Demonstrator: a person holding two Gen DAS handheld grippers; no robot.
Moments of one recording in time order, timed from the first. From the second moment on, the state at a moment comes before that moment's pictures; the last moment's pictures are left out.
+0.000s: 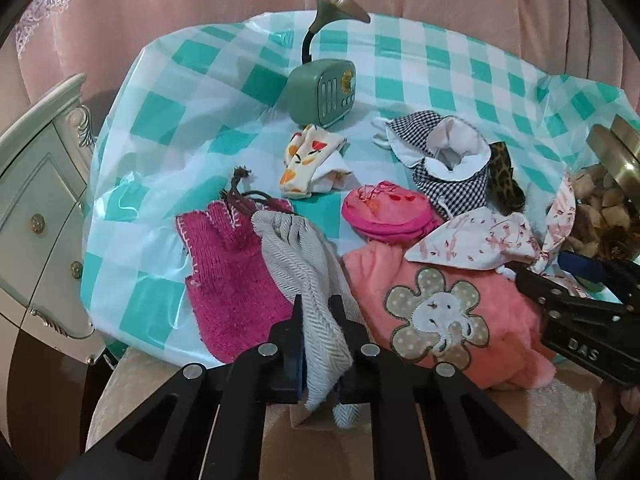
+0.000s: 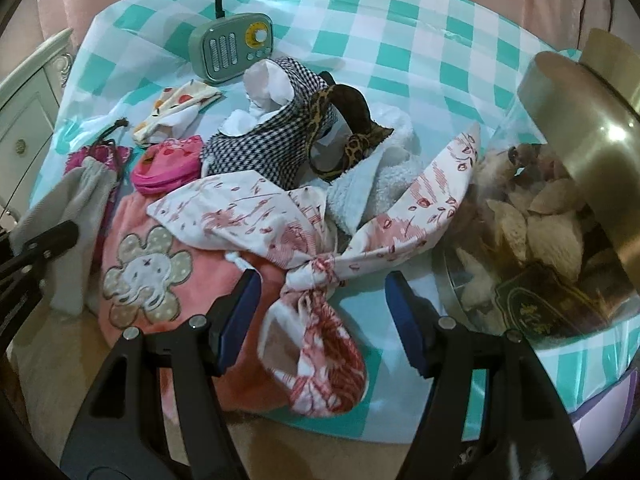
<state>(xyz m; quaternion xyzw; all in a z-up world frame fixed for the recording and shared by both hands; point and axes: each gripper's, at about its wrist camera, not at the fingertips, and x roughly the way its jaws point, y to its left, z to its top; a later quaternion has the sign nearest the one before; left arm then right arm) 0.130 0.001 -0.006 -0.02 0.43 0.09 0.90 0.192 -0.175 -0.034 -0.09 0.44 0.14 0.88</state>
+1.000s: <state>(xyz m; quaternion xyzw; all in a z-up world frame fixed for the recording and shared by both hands) 0.109 0.001 0.011 -0.03 0.36 0.10 0.93 0.178 -0.165 -0.035 -0.12 0.40 0.13 0.90</state>
